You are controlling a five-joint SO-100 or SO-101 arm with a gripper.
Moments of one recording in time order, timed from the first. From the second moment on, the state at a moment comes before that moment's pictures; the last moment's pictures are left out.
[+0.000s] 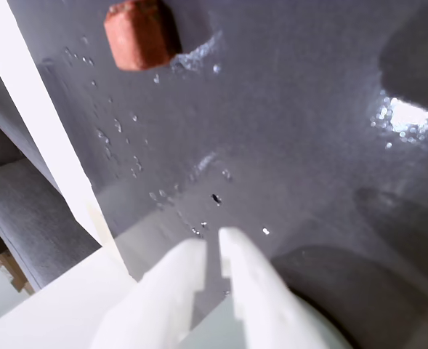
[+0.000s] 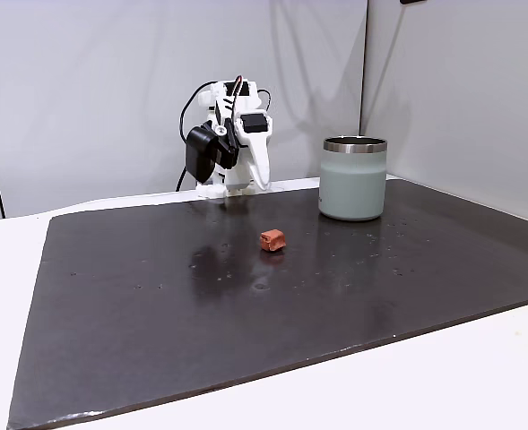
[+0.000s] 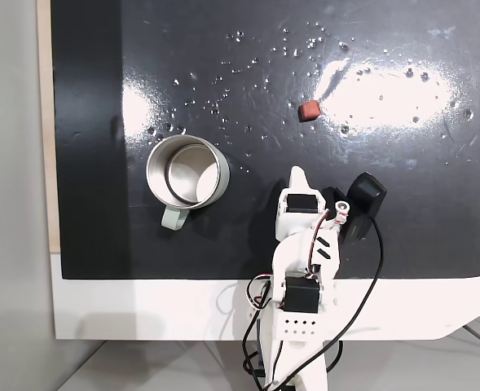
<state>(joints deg) 7.8 181.4 172.5 44.6 -0.7</state>
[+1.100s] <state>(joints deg) 9.9 107.4 111.4 52.0 -11.0</state>
